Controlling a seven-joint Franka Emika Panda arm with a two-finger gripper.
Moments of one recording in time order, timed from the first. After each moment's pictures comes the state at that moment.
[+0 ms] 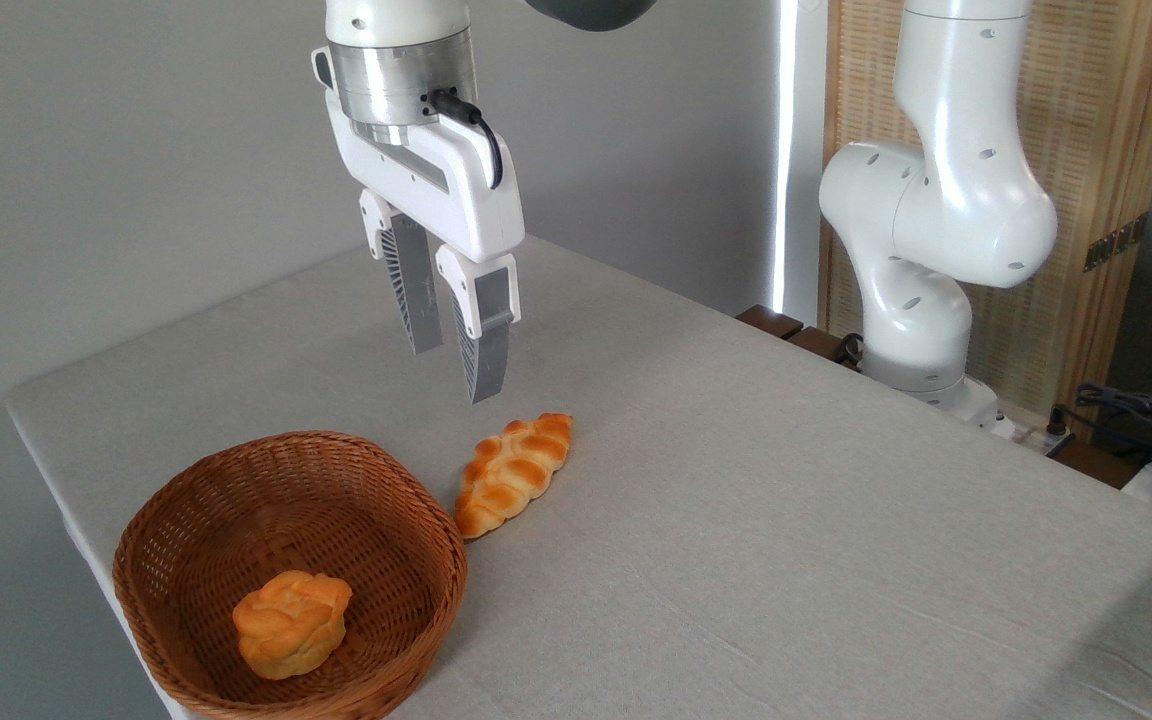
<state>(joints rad) -0.09 -0.11 0.00 -1.82 -0.06 1.76 0.77</state>
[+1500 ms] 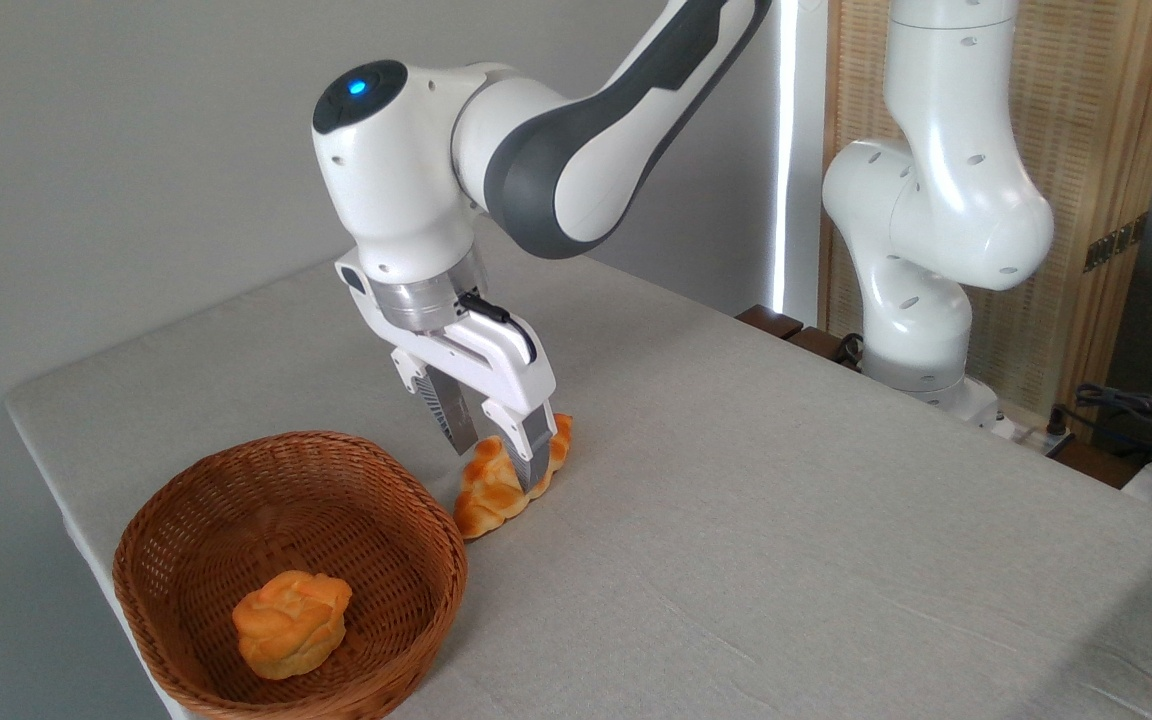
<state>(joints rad) -0.16 0.00 -0.01 -2.08 -0.14 1.94 0.53</state>
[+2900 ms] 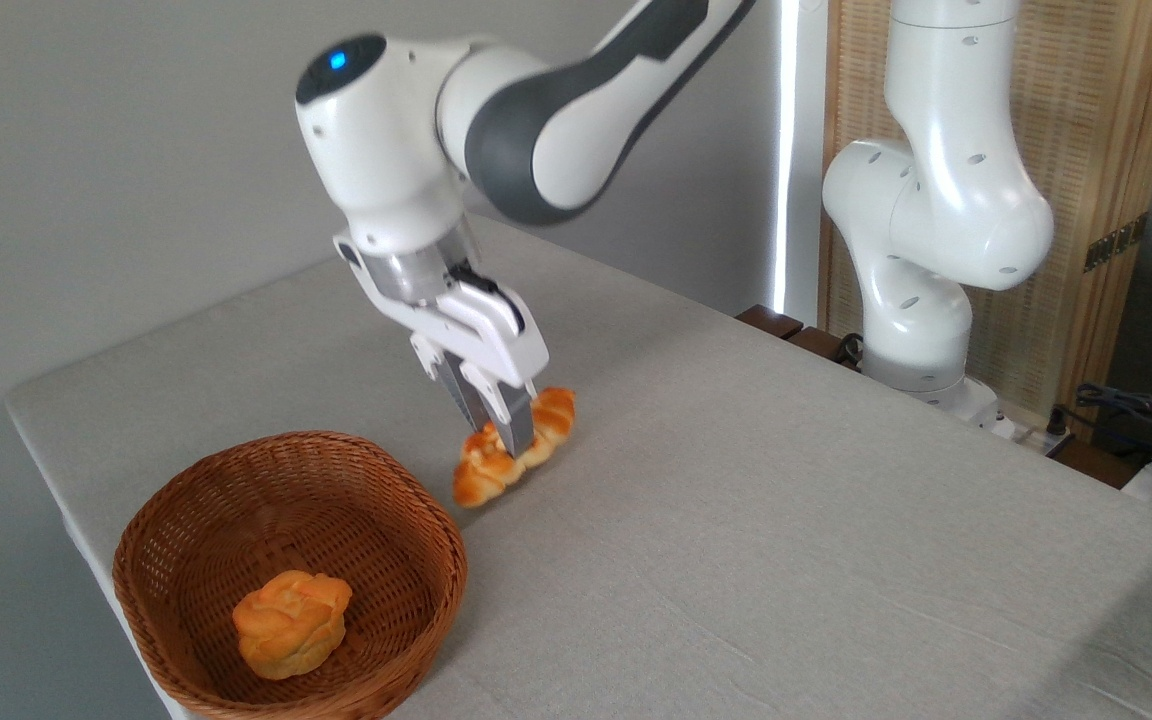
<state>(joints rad) -0.16 -0.03 -0.03 -2.03 -0.10 1.84 0.54</state>
